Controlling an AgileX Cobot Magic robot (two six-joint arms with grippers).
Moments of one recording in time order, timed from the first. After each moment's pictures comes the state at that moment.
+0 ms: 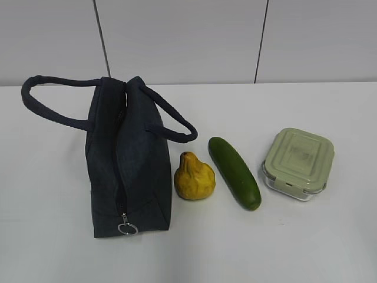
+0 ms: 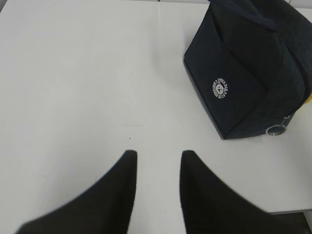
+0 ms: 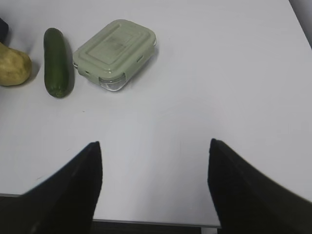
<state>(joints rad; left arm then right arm) -0.12 -0.01 -0.52 0.02 1.11 -0.09 0.03 -0.02 -0.50 -0.07 1.14 -0.05</state>
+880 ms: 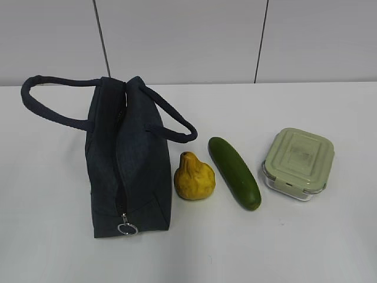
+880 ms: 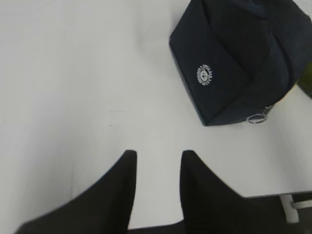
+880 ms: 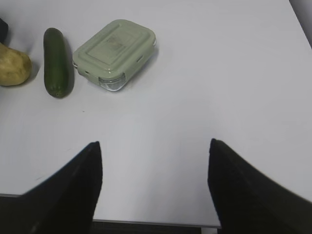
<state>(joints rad) -0.12 0.11 -0.54 -0.04 1.10 -0.09 0.03 -0.02 -0.50 -0.07 1.14 -0.05</state>
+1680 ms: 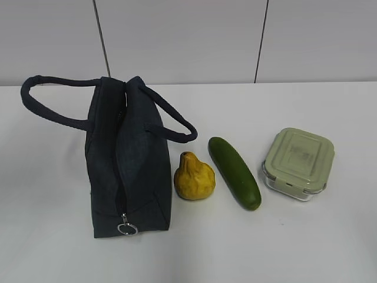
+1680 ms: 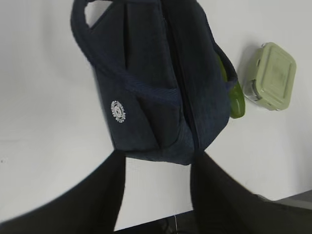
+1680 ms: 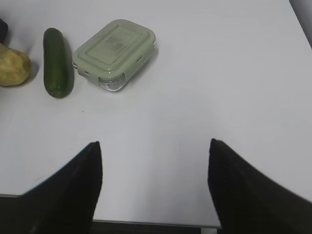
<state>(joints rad) -0.14 1.01 -1.08 -0.34 1.08 -0.07 0.03 -0.02 -0.50 -0.07 1.14 -0.05</state>
